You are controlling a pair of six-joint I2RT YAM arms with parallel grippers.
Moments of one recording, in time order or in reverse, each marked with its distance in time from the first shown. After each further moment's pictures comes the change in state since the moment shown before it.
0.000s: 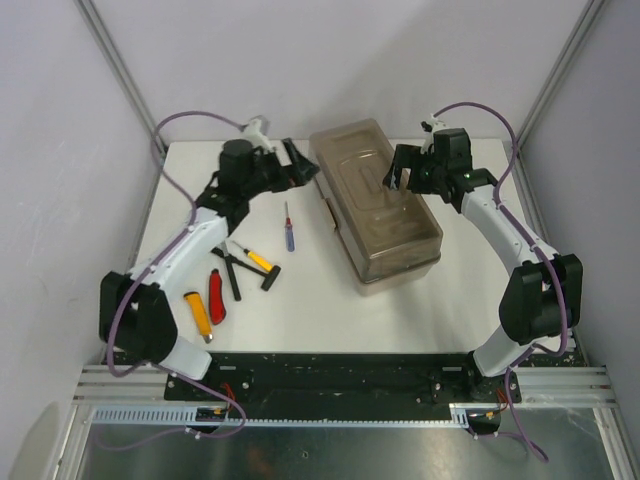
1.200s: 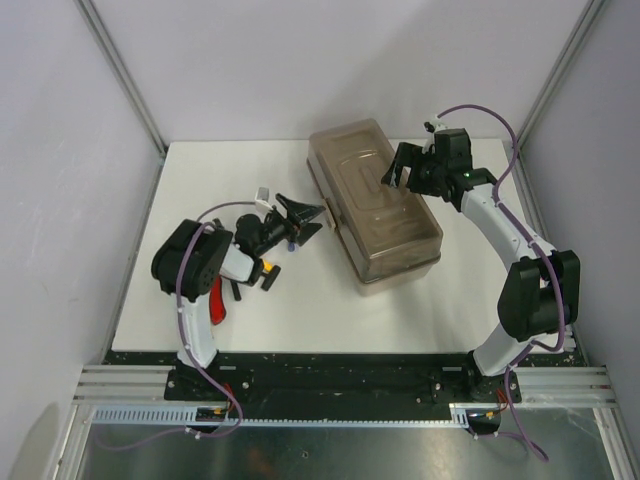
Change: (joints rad) left arm 0.088 0.431 -0.622 1.356 0.286 -0.860; right arm -0.011 0.023 -0.001 0.017 -0.047 0.094
